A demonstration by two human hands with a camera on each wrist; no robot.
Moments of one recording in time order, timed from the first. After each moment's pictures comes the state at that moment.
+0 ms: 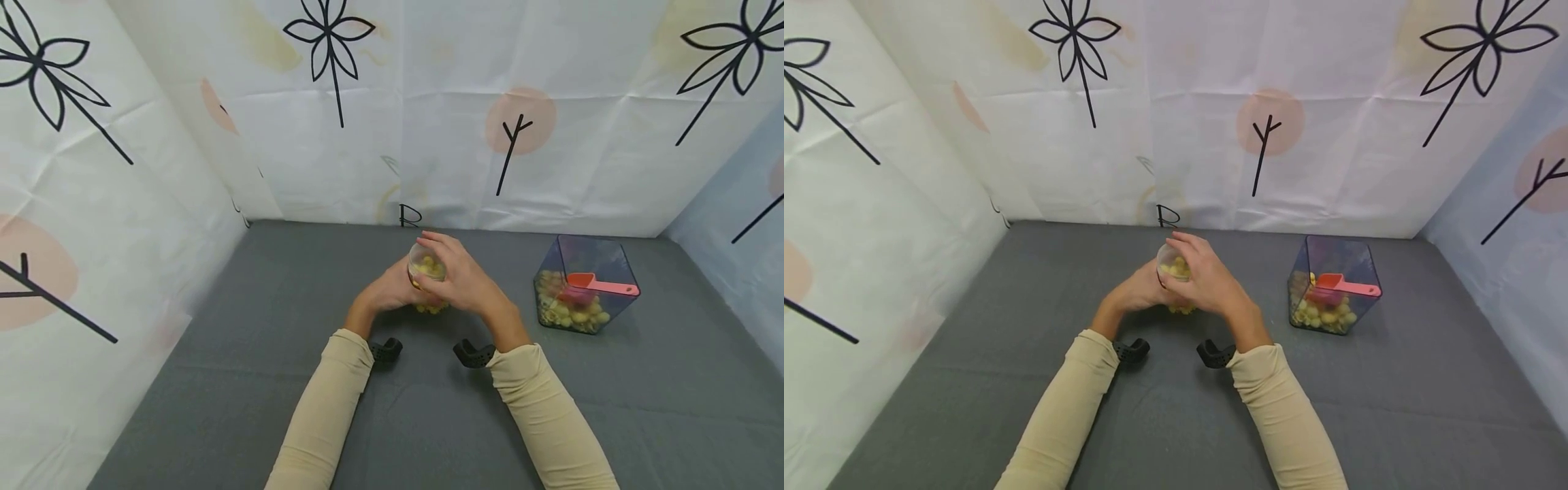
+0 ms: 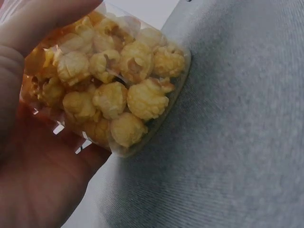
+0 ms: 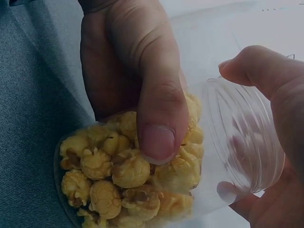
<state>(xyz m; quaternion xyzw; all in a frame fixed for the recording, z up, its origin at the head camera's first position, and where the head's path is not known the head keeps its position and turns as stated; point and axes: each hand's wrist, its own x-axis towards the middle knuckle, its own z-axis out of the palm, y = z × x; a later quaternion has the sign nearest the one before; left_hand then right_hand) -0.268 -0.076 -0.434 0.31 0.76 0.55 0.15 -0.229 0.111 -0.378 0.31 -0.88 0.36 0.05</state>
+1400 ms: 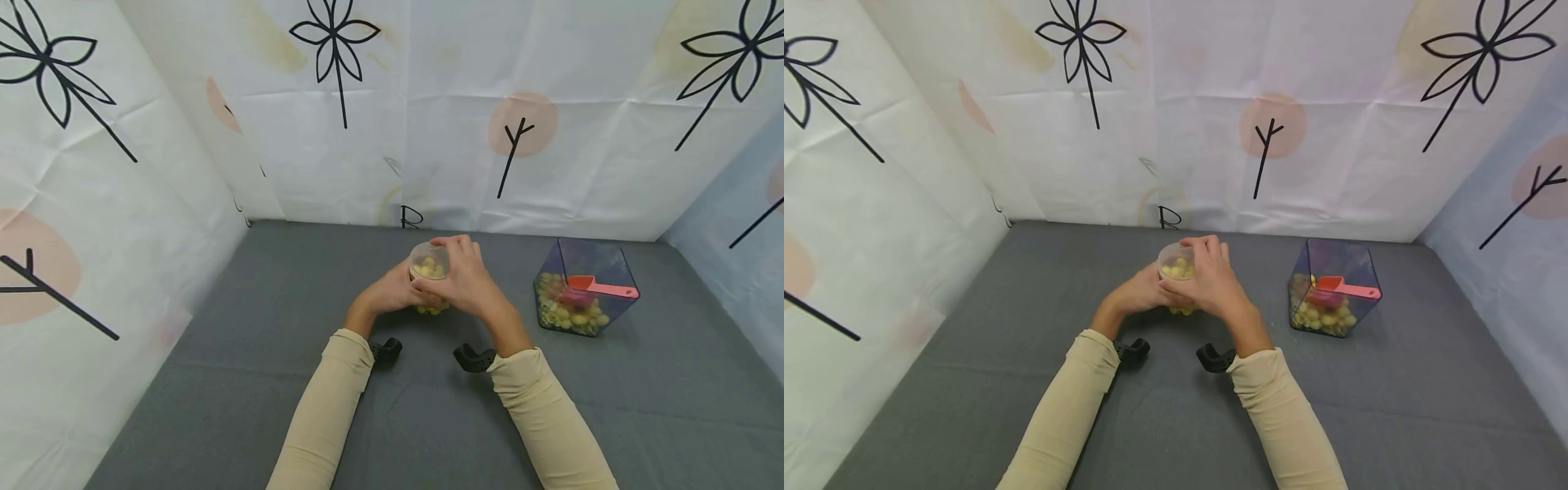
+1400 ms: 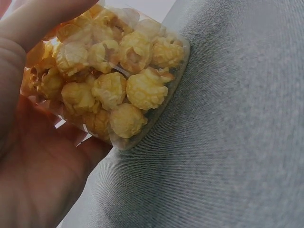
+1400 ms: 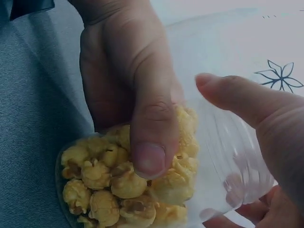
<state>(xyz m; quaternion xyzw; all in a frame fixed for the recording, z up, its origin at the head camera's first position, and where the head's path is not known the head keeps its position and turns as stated) -0.265 -0.081 -0.436 0.29 0.76 0.55 0.17 -0.217 0.105 -0.371 0.18 -0.92 0.34 0.03</state>
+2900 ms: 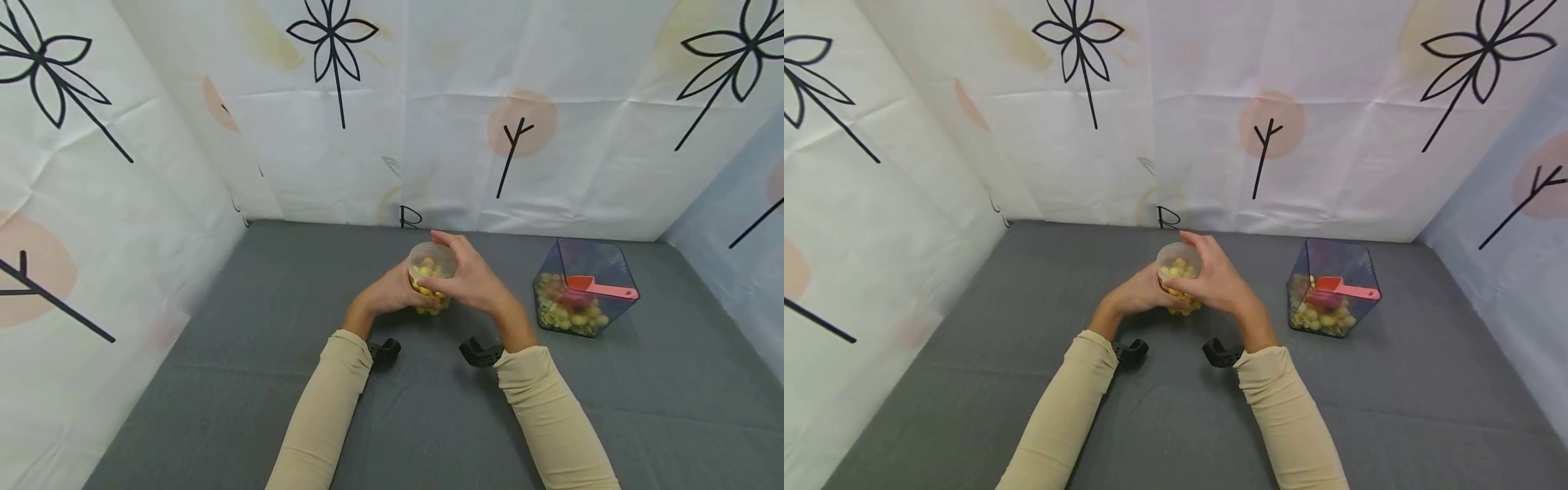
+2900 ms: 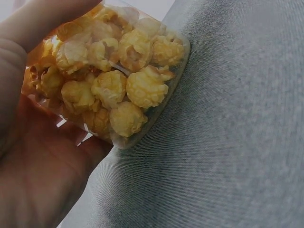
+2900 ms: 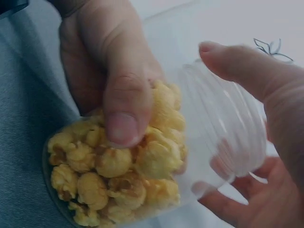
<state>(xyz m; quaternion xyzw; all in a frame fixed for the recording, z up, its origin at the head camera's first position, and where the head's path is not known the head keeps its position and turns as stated) -0.270 -0.080 -0.438 0.31 0.74 0.57 0.18 -0.228 0.119 -0.378 0.24 -0.87 0.43 0.01</state>
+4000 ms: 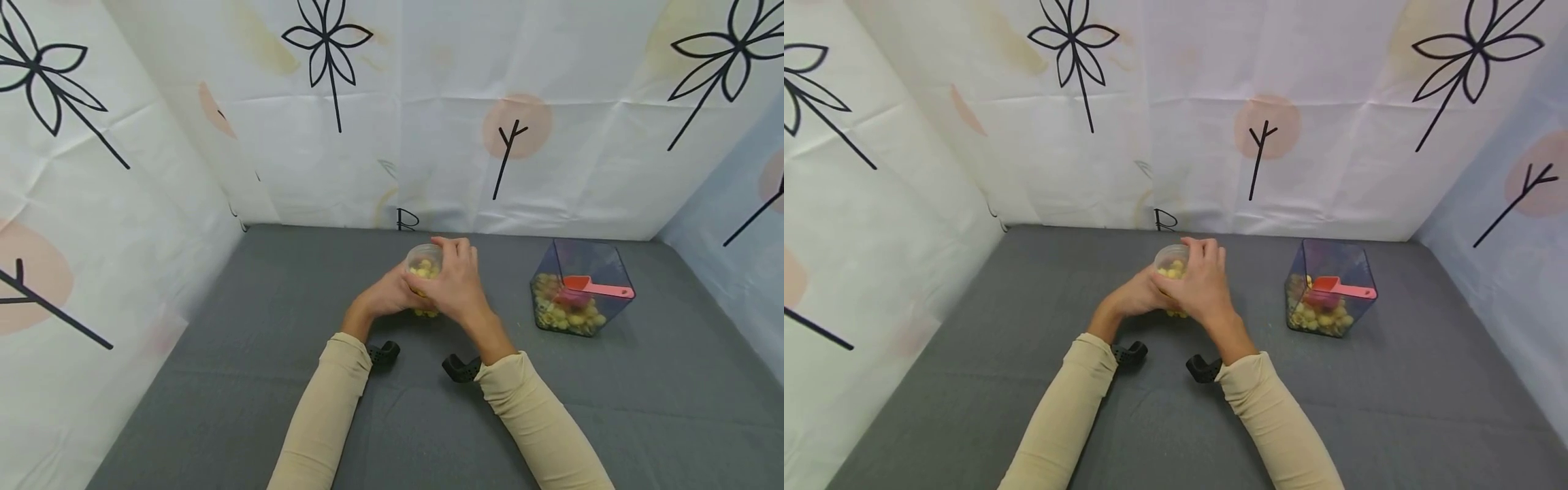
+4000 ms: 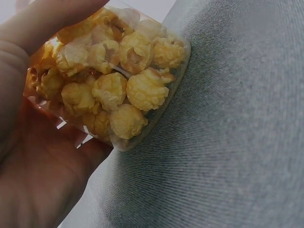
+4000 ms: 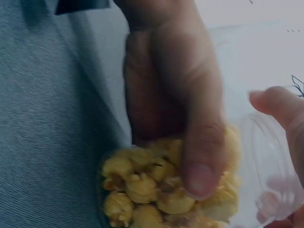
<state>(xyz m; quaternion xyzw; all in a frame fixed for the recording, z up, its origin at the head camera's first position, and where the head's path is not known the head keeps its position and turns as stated) -0.270 -0.077 -0.436 0.33 0.75 0.56 0.17 -0.219 0.089 -0.388 0.12 -0.91 0.37 0.13</state>
